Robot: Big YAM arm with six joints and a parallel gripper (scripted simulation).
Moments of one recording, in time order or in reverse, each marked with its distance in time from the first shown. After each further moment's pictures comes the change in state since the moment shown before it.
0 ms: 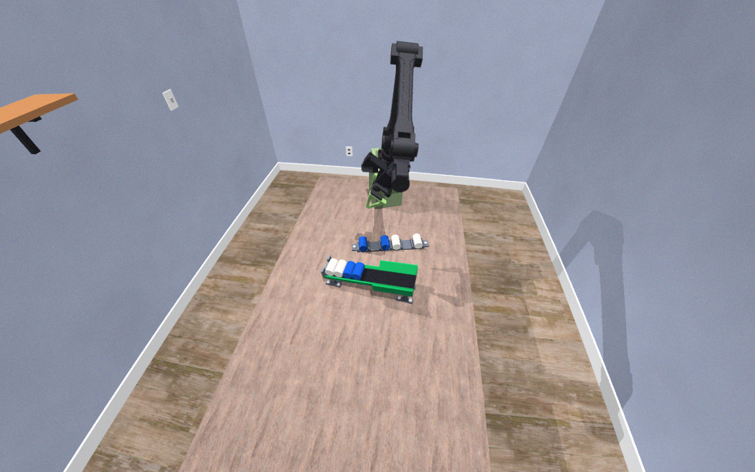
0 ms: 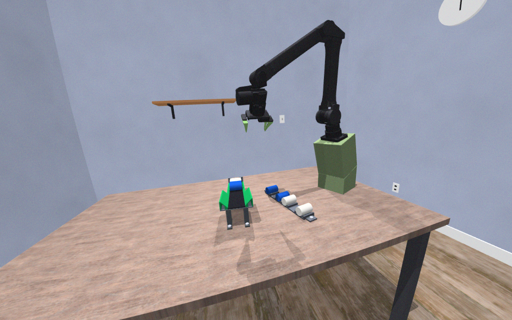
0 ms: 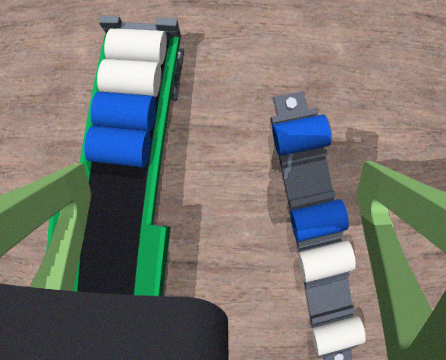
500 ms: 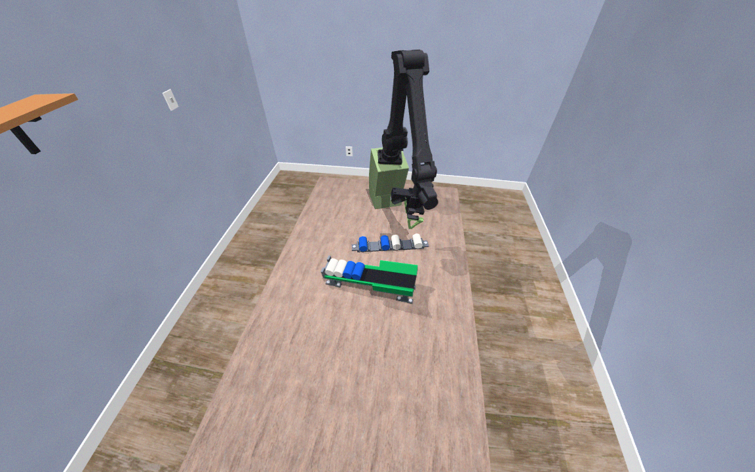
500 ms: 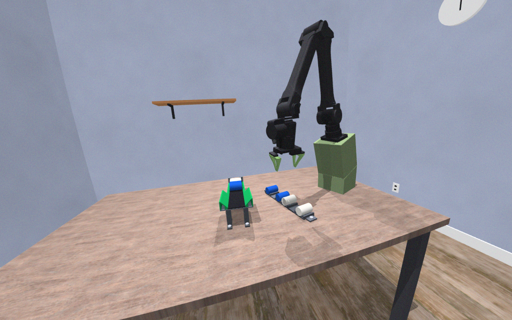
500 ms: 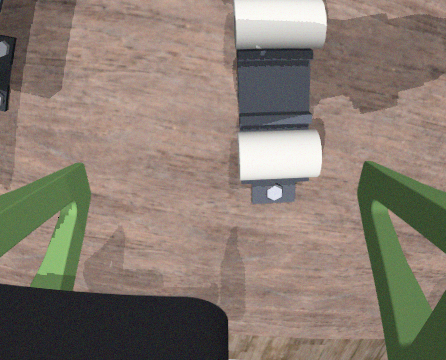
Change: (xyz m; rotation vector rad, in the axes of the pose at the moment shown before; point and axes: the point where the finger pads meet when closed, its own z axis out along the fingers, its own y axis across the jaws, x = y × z) arm 0.222 -0.089 0.045 -0.037 0.434 -0.174
